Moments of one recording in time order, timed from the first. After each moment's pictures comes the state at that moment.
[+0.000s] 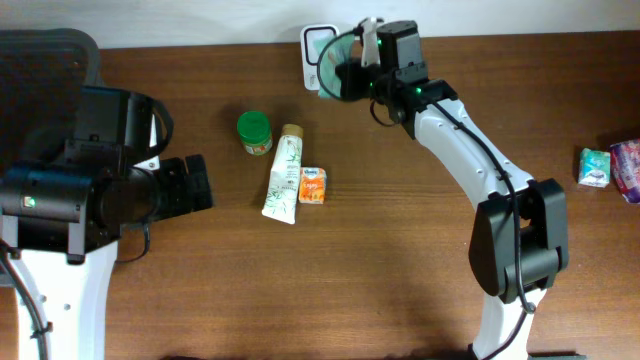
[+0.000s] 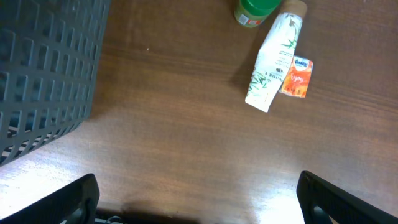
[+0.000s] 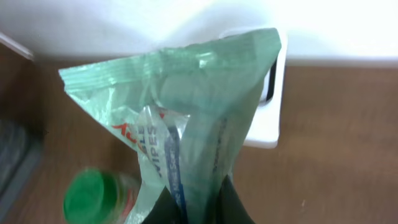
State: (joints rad) left arm -0.15 1.39 1.90 -1.67 -0.09 -0.34; right arm 0.30 2.05 1.69 -0.21 -0.25 0.29
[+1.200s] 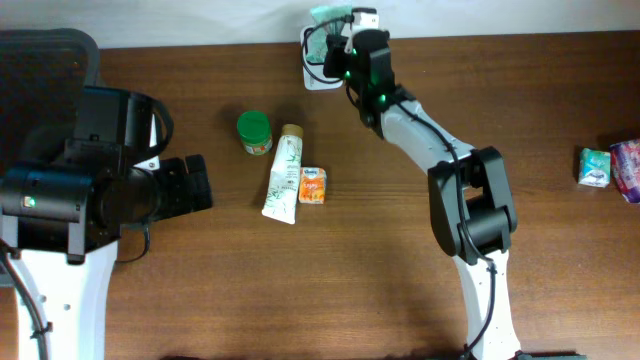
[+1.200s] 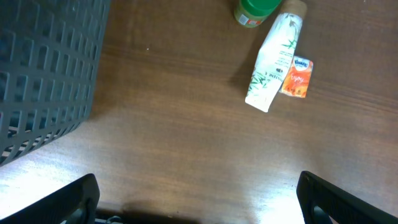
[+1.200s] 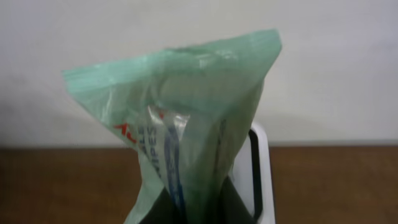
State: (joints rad) left arm -0.15 1.39 1.90 -1.67 -0.09 -0.34; right arm 0.34 2.36 1.90 0.10 -0.03 0.39
